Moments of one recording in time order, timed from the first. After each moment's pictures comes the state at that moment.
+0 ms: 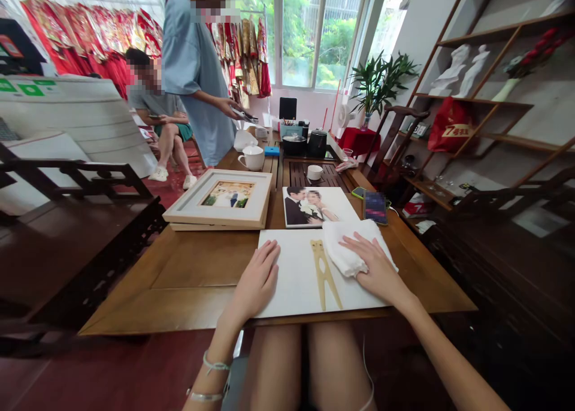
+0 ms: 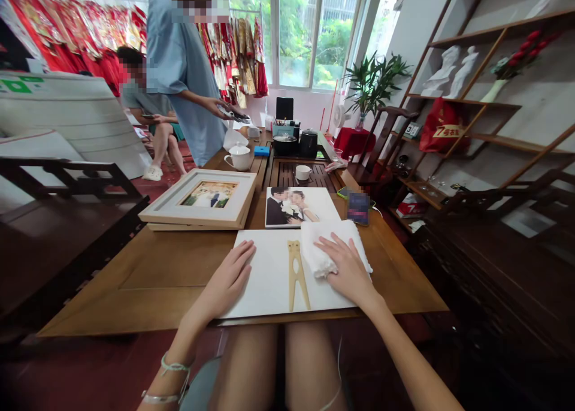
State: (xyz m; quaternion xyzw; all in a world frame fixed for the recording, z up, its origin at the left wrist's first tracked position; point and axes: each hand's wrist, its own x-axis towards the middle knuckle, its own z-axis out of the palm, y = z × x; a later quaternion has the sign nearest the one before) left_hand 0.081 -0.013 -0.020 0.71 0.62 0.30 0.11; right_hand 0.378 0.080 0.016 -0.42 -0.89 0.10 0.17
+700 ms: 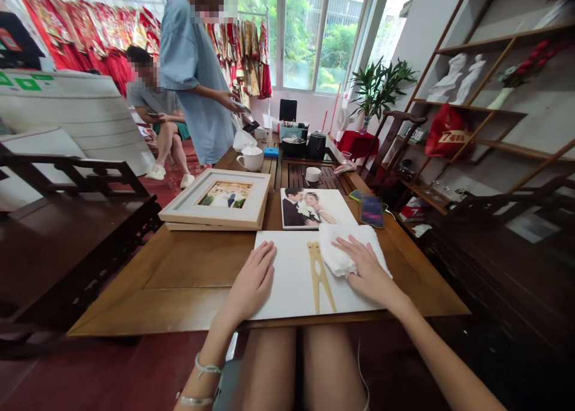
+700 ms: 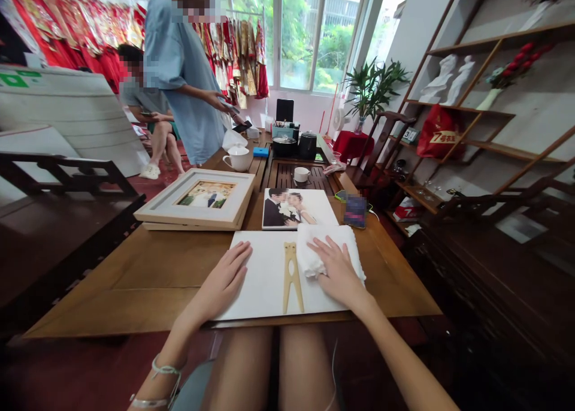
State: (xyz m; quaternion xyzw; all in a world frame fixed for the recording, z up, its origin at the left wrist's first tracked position) left_hand 0.080 -0.011 -0.024 0.72 0.62 0.31 0.10; right_hand 0.368 0.079 0.024 -0.44 -0.88 0.13 0.12
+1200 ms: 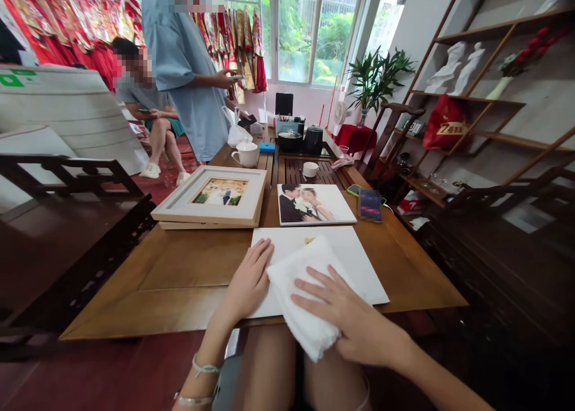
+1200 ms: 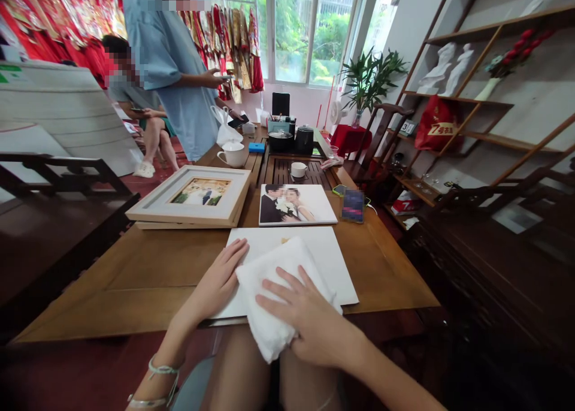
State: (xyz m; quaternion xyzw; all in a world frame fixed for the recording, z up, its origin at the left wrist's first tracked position) left_hand 0.078 -0.012 -0.022 0.73 0.61 0.29 0.10; right_hand 0.339 0.000 0.051 -0.19 -0.96 0.19 0.01
